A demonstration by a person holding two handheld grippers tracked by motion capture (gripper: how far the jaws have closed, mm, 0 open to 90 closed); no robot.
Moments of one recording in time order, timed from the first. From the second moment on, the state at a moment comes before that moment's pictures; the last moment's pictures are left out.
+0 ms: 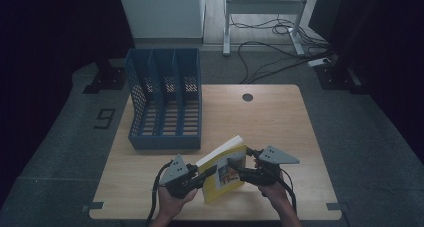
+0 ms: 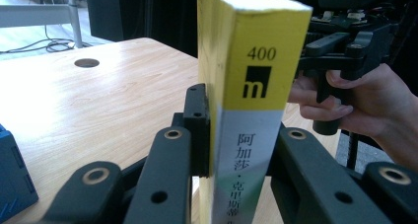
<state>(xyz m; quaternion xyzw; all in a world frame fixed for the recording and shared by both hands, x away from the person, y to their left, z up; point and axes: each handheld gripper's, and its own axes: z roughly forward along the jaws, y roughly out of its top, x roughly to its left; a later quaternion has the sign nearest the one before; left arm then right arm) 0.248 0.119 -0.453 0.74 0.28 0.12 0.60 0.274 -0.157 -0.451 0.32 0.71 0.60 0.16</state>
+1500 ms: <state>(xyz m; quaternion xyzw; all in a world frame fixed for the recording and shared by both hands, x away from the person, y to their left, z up) 0.254 0.174 -0.436 0.66 0.34 0.11 0.66 0.292 -0.163 -0.481 0.36 0.73 0.56 0.15</state>
